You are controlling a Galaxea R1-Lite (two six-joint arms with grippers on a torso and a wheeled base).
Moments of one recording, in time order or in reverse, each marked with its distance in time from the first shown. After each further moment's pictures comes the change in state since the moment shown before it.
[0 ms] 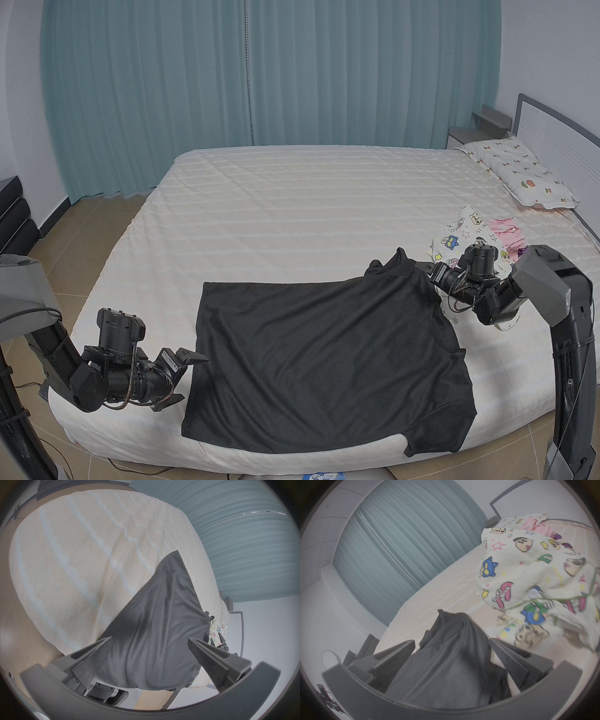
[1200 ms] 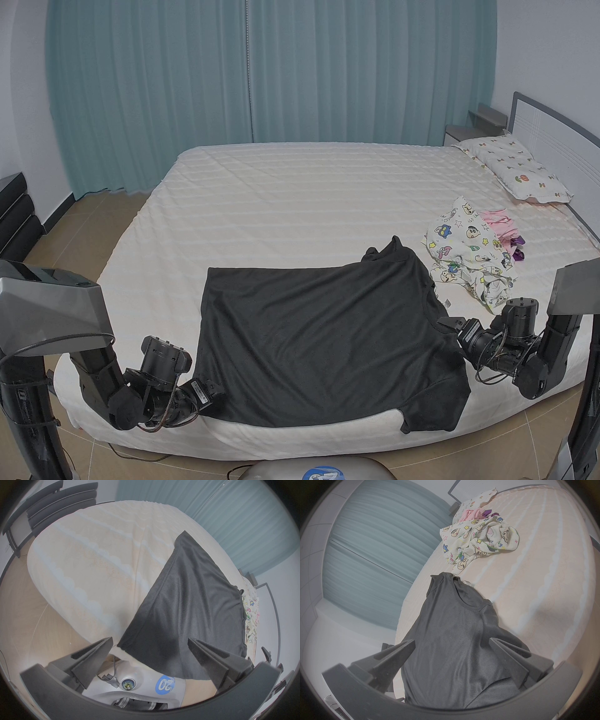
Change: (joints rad) left arm -0.170 0.182 -0.031 0.004 0.322 0.150; right arm 0.063 -0.318 0.947 -0.510 -0.020 0.319
